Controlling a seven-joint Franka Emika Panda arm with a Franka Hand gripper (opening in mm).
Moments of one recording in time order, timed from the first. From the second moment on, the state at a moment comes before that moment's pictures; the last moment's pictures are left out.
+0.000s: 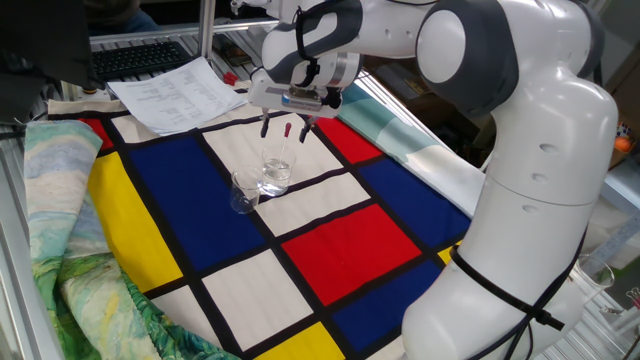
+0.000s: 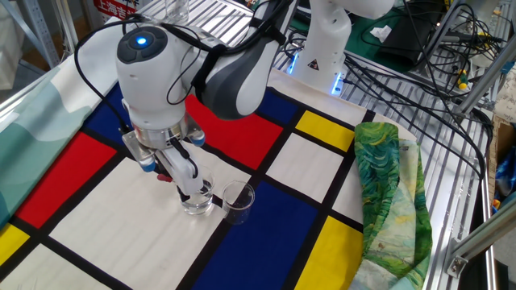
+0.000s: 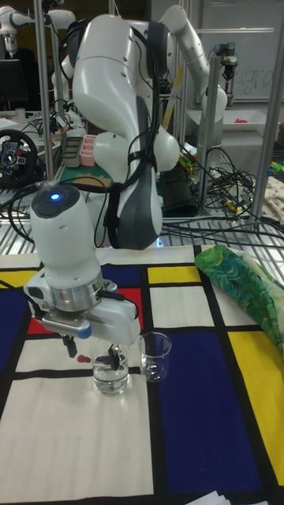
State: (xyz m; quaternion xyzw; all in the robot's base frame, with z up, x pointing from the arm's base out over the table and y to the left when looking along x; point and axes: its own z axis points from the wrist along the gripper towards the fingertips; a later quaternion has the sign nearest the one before) arm 0.592 -0.082 0.168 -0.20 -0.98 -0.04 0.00
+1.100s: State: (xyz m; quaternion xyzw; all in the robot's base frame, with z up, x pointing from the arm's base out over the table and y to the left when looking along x) arm 0.592 -0.082 0.168 -0.19 -0.98 -0.04 0.00
